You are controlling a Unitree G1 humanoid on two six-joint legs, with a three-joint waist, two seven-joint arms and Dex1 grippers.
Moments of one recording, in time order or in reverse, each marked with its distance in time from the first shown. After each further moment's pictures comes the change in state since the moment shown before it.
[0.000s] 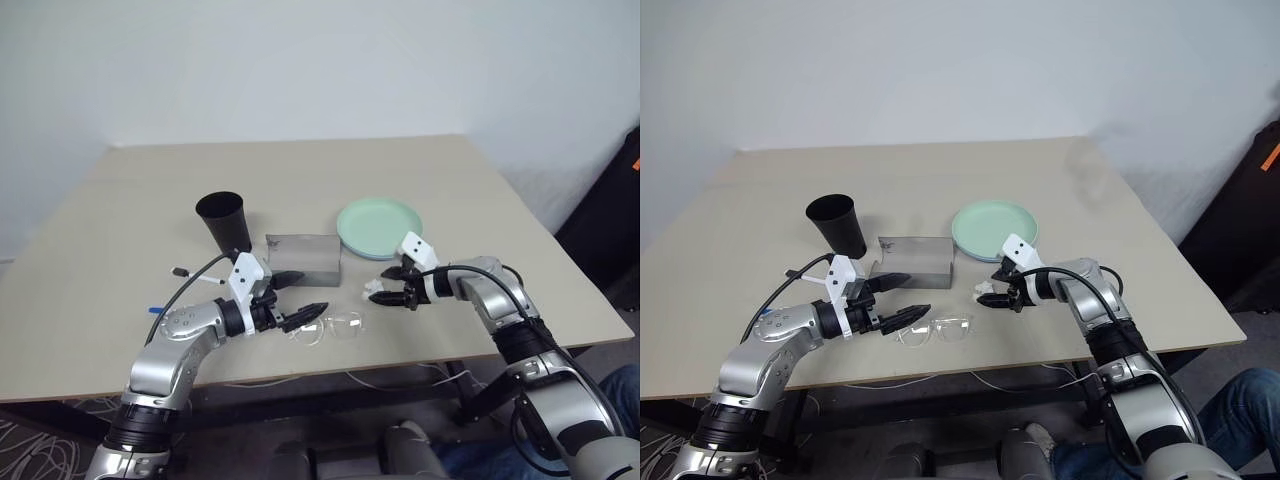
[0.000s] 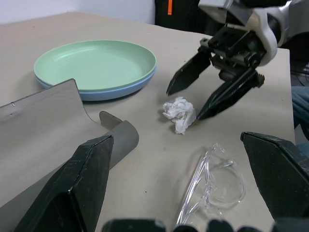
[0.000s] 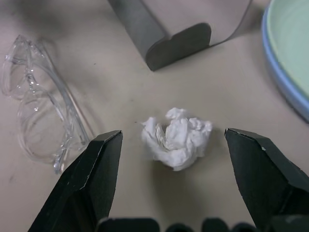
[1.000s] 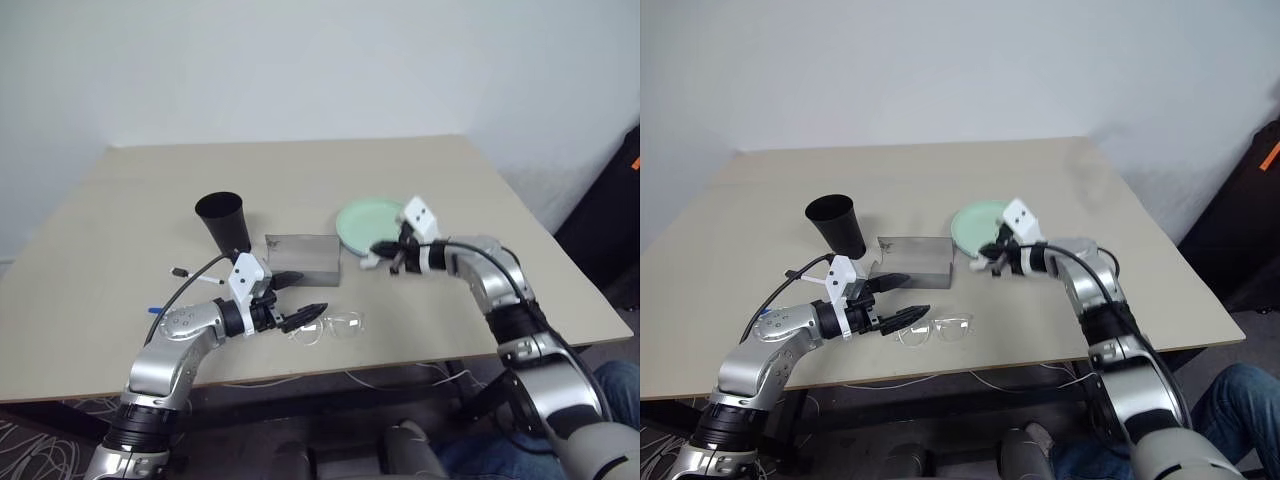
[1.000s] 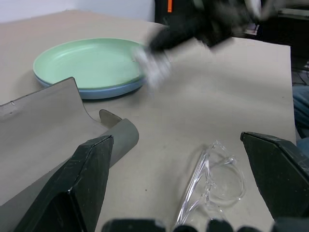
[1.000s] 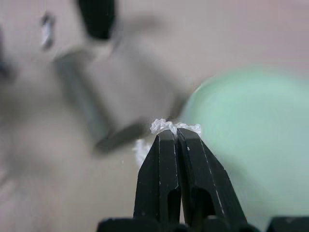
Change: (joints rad) left arm 0.000 0.004 0.000 0.002 0.010 0.000 0.000; right arm -0.191 0.053 -0.116 0.150 0.043 -0.150 -0.199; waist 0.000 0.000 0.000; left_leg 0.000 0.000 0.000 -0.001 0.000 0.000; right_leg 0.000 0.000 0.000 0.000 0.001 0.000
